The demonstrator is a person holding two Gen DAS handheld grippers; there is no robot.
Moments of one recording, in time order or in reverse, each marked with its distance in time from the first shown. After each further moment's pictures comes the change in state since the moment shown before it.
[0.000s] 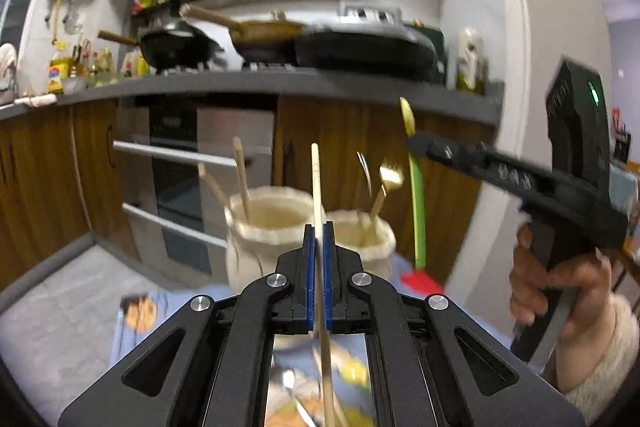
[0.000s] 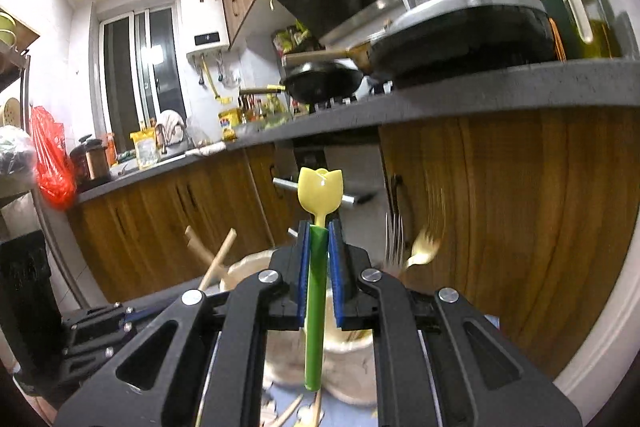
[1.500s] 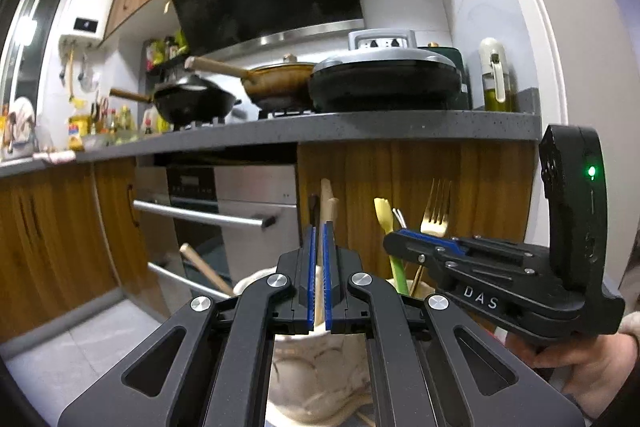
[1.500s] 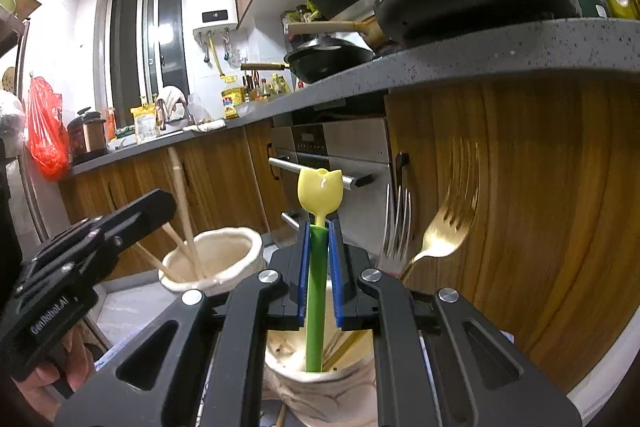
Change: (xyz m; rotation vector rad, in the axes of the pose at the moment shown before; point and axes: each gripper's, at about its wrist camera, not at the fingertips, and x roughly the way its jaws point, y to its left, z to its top) left arm 0.043 -0.012 0.009 0.119 -0.142 0.133; right arm 0.060 -0.016 -0.035 -0.066 0.062 0.015
